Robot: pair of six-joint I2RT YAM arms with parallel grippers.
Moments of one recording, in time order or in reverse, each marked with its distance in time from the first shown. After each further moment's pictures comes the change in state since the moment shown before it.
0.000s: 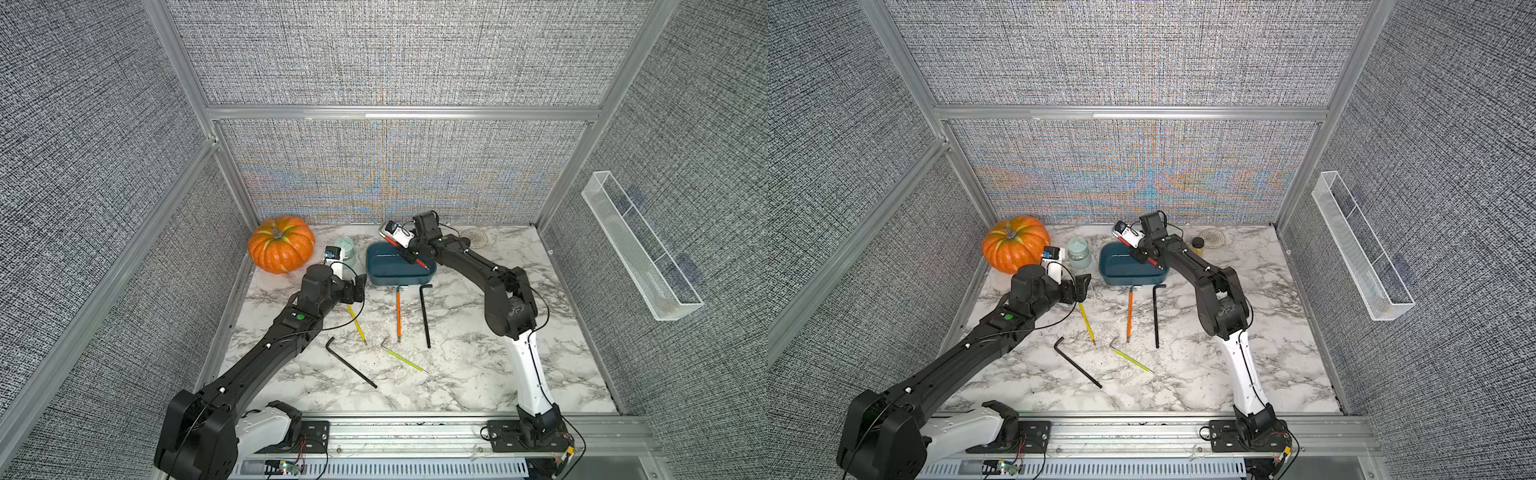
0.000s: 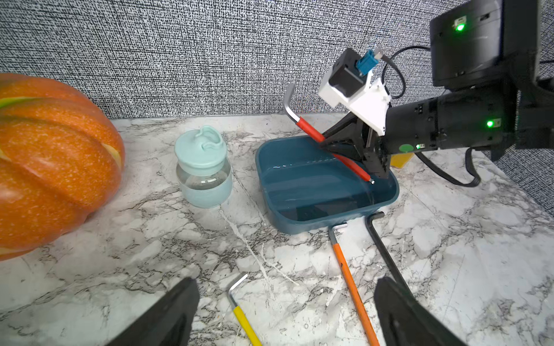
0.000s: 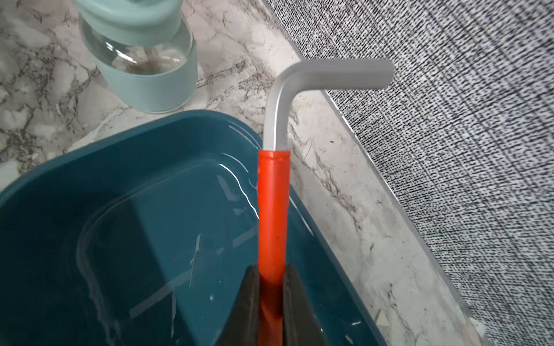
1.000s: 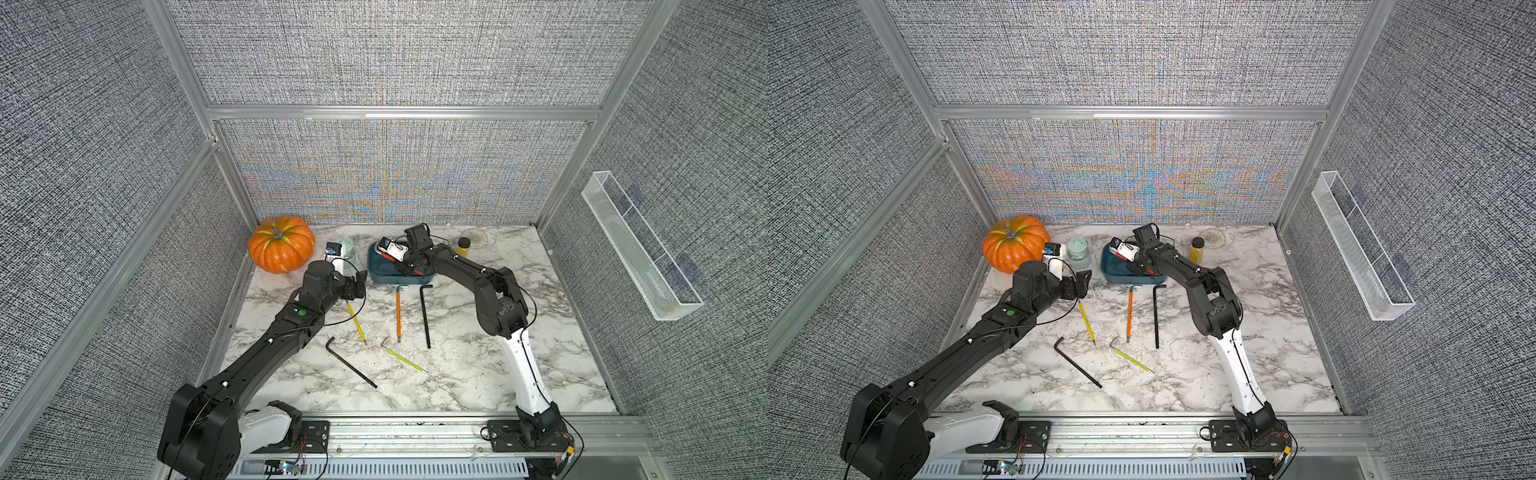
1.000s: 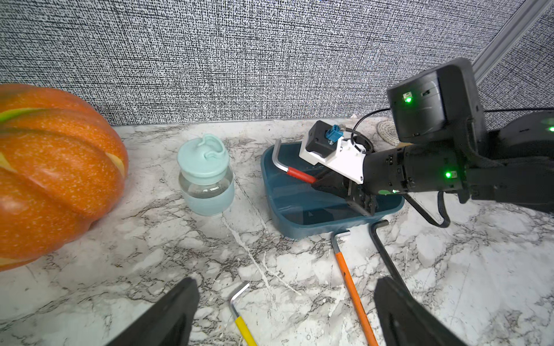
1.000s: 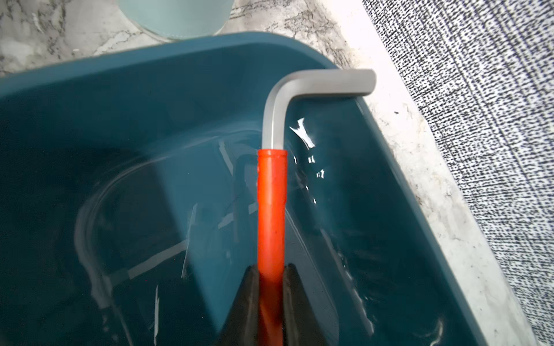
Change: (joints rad) left arm 0.000 0.025 0.031 0.005 -0.015 0.006; right arm 0.035 0.074 -0.031 0.001 0.032 -0.053
